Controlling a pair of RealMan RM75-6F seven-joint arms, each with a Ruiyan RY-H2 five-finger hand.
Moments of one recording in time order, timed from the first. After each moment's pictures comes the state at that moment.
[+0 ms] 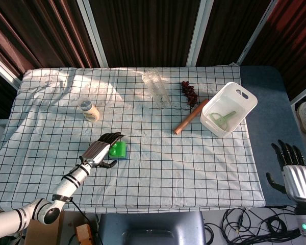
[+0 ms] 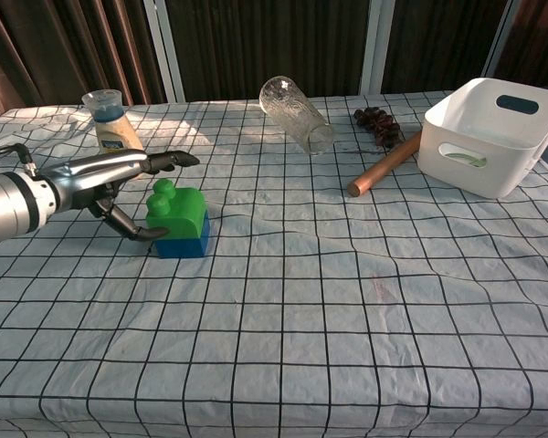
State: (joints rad) left arm -0.72 -1.49 -0.17 -1.43 1.27 0.80 -0.04; right arm 0.07 -1.10 0.05 -1.62 -1.49 1.46 -0.05
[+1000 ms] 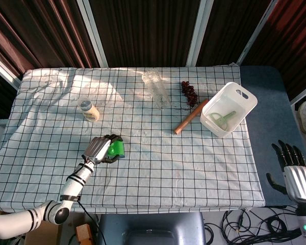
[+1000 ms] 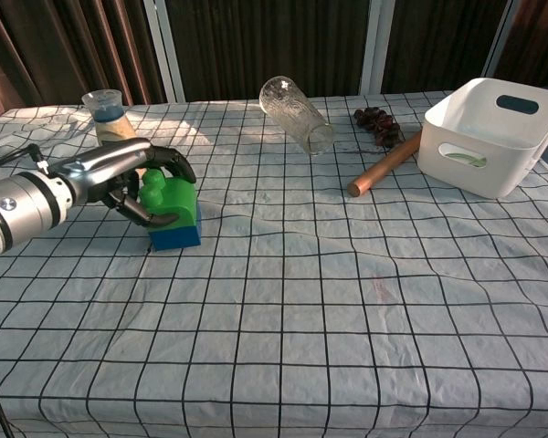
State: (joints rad) left arm -0.72 -1.60 -0.18 -1.35 1.20 0.96 0.08; right arm 0.07 -1.09 0.05 -1.62 -1.51 1.47 -0.02
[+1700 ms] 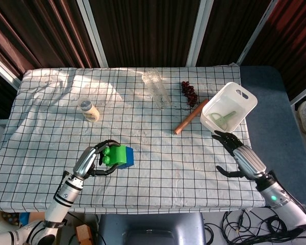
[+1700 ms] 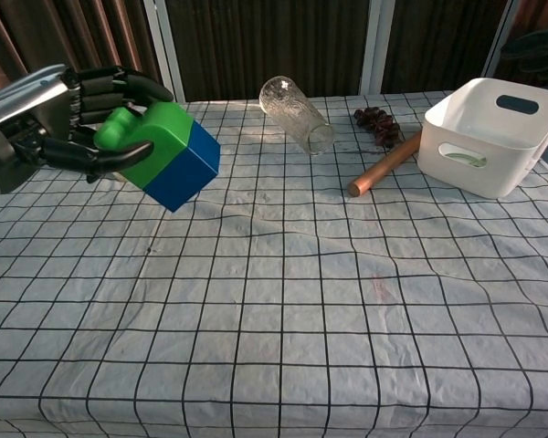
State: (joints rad) left arm -0.55 -1.49 -0.13 -1.60 1.52 1.26 -0.49; right arm 0.41 -1.08 0.07 -1.63 -1.72 1.18 0.48
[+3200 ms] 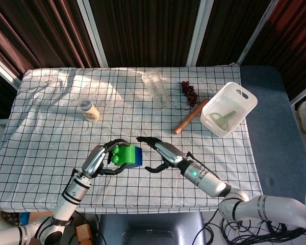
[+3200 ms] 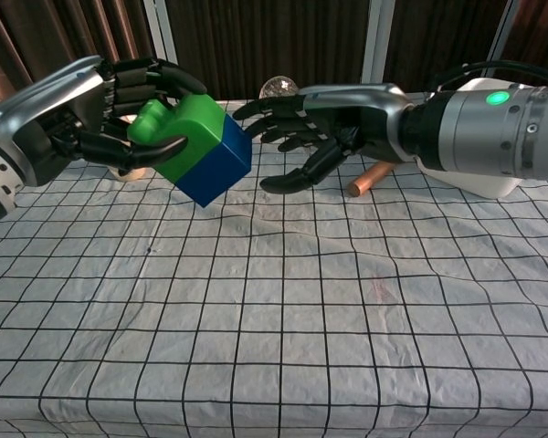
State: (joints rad) left arm -0.59 -1.54 -0.15 -1.58 1.53 1.24 -0.47; right arm 0.88 -1.41 0.23 -1.68 -1.24 0.69 0.42
